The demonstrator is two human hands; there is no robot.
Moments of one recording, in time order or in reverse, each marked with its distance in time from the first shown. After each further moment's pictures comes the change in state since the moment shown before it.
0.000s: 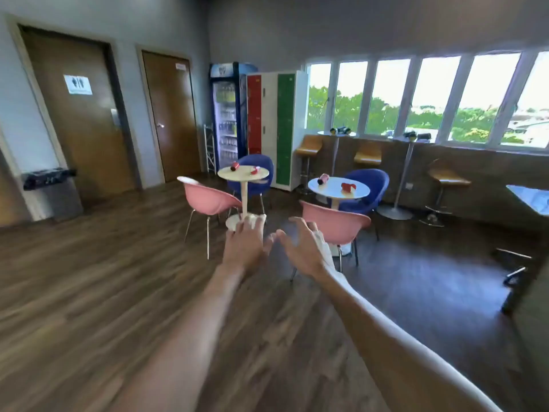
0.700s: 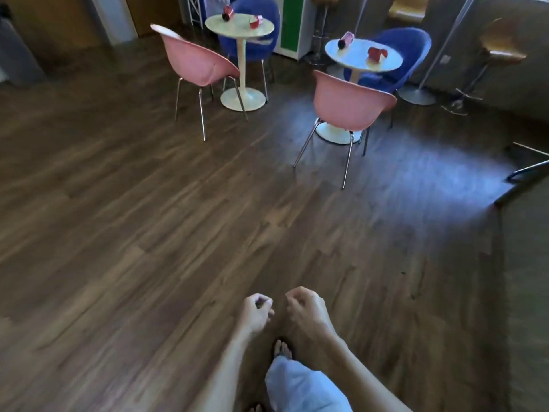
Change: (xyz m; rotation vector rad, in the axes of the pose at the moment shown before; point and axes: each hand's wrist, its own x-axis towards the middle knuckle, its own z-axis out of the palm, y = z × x) left_hand -0.256 -0.083 0.228 -0.869 -0.599 -0.921; right_hand -0.215 0.142 0.177 0.169 -0.542 0.716
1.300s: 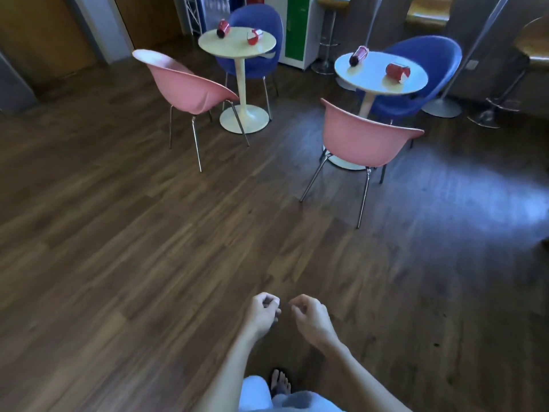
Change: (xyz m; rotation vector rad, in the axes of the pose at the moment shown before) left_hand 0.298 0.234 0.002 0.016 -0.009 0.005; right_hand 0.316 -0.157 -0.100 -0.110 -0.059 -0.047
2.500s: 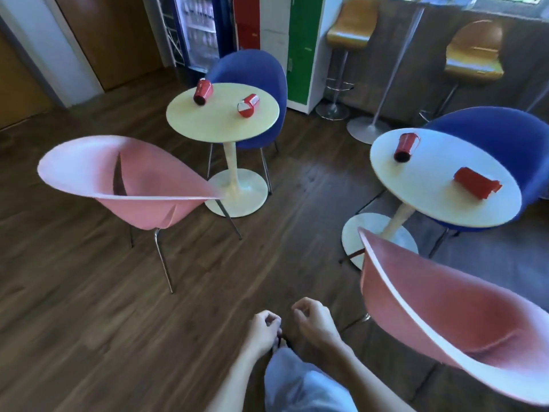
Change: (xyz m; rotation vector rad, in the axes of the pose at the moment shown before) left_hand 0.736 0.471 -0.118 0.040 -0.060 0.033; right_hand 0.796 -0.369 -0.221 -0.002 0.052 0.007
